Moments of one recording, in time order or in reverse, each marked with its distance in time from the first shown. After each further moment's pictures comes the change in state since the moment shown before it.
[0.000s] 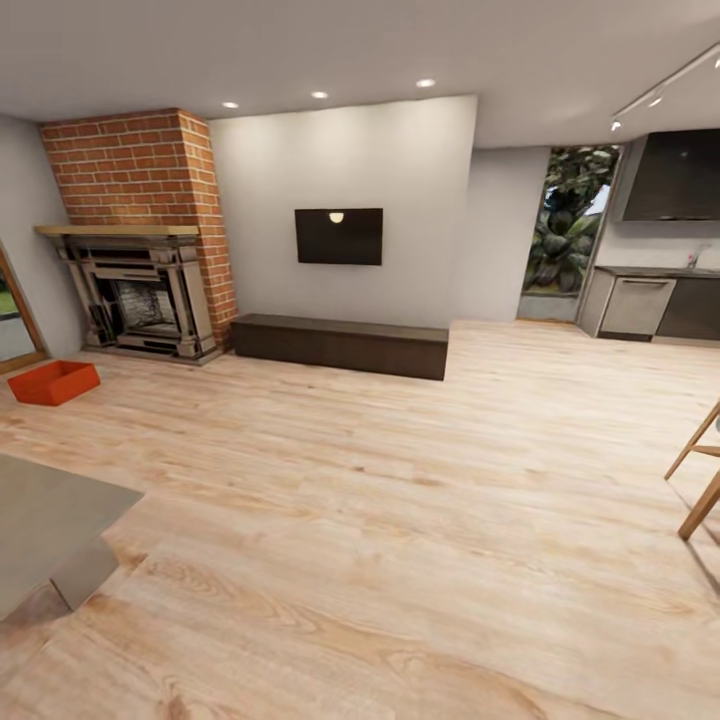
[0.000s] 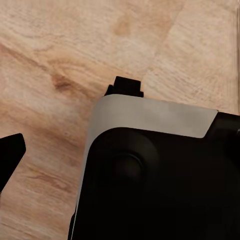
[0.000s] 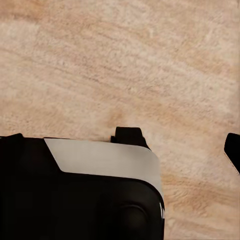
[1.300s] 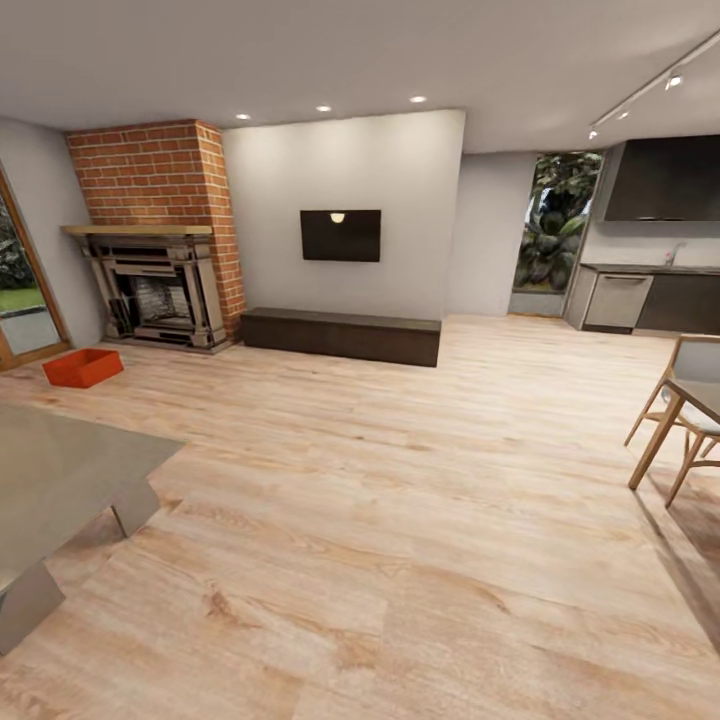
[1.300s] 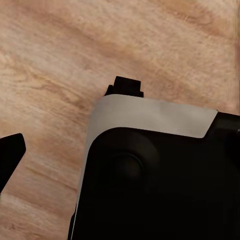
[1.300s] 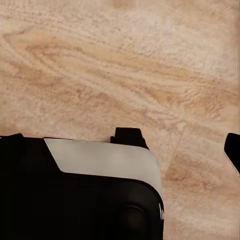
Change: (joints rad) left arm 0.000 0.000 0.000 0.000 0.001 0.000 0.000; right arm -0.001 0.000 0.000 0.000 0.008 0.000 0.000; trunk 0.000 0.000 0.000
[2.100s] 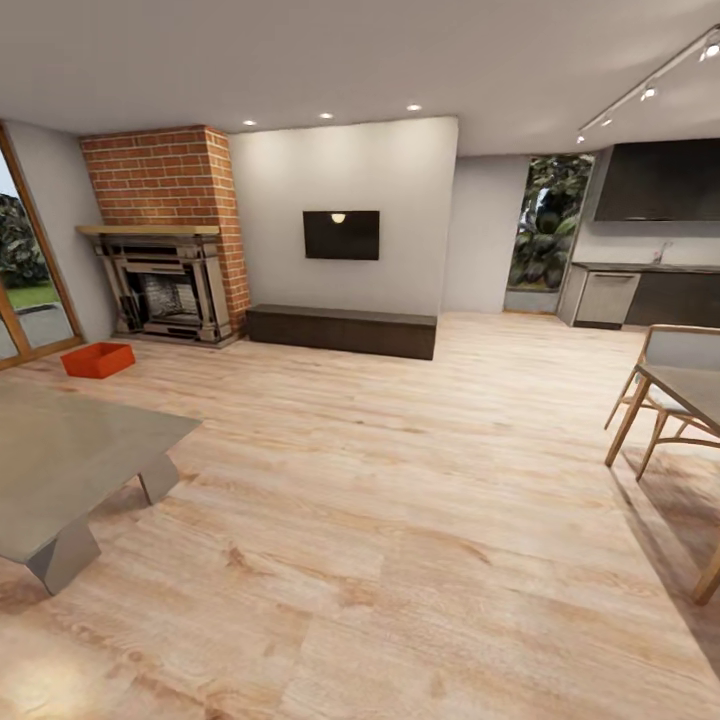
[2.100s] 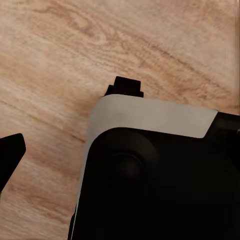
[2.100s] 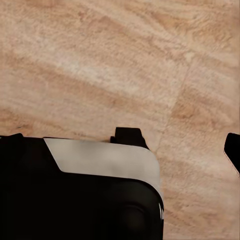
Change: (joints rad) left arm 0.000 0.000 0.000 0.000 0.000 0.000 0.000; right arm 0.000 0.000 0.000 0.000 0.000 0.000 0.000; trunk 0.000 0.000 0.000
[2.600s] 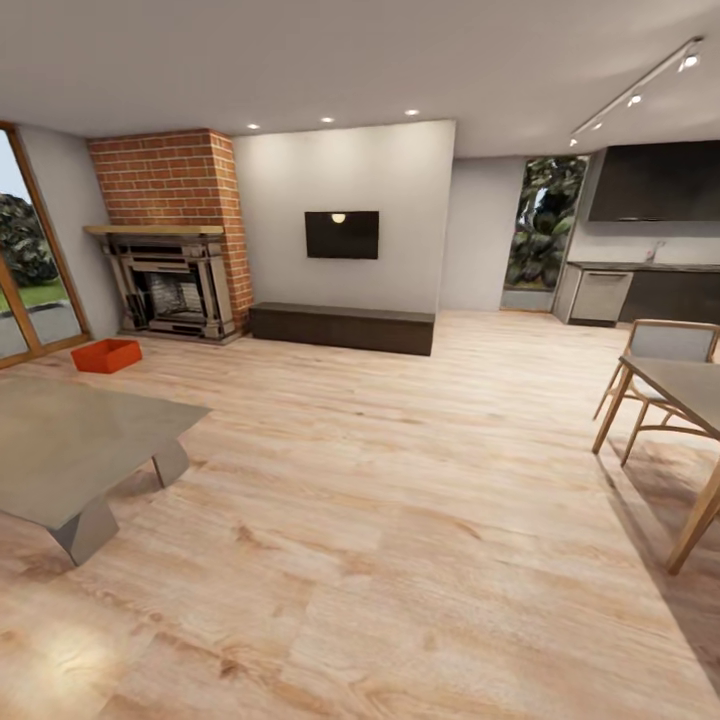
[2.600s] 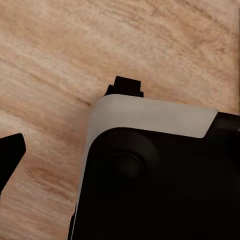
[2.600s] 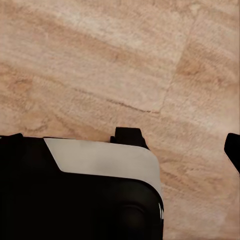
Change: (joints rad) left arm 0.000 0.000 0.000 0.000 0.000 0.000 0.000; right arm 0.000 0.000 0.000 0.000 0.001 0.000 0.000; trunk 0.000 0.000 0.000
